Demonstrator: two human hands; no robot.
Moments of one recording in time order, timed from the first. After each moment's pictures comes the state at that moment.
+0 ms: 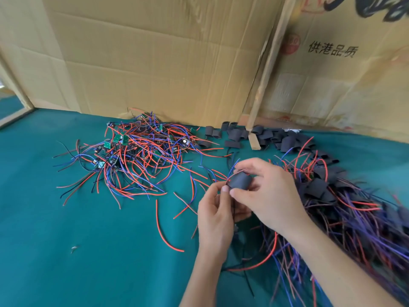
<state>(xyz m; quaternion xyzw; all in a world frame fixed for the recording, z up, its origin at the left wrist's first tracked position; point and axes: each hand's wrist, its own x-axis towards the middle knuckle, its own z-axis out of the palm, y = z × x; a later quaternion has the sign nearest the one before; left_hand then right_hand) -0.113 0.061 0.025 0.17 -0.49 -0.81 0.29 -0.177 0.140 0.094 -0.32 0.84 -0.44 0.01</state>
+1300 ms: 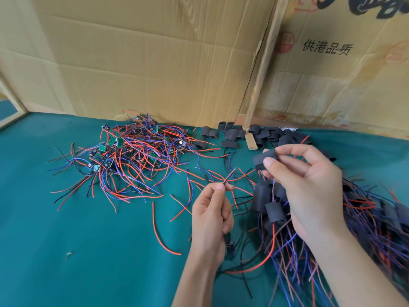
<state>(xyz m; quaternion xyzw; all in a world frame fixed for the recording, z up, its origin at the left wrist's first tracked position) -0.109 0.054 0.025 0.15 -0.44 -0.84 0.28 -0.178 0.165 0.111 -0.19 0.65 -0.74 -0.02</state>
